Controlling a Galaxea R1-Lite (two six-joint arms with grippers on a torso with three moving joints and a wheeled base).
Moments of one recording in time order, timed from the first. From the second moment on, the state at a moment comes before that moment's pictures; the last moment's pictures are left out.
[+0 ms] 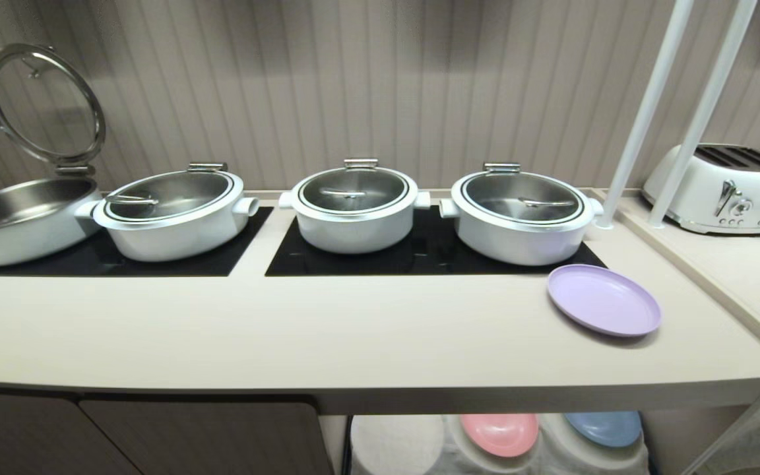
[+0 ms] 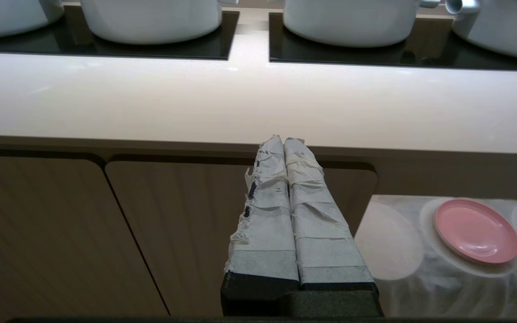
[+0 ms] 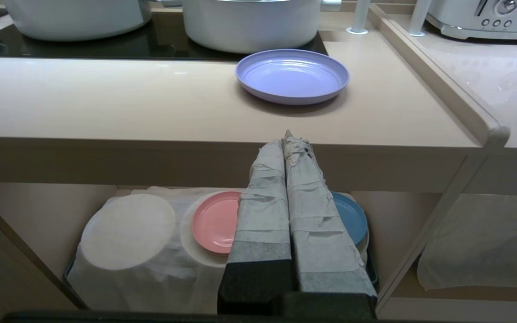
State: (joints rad) left arm 0.00 0.00 0.00 0.00 0.01 -0.04; right arm 0.00 0.00 0.00 0.00 0.01 -0.02
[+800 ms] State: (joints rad) left arm 0.00 0.00 0.00 0.00 0.01 -0.04; right arm 0.00 0.00 0.00 0.00 0.01 -0.02
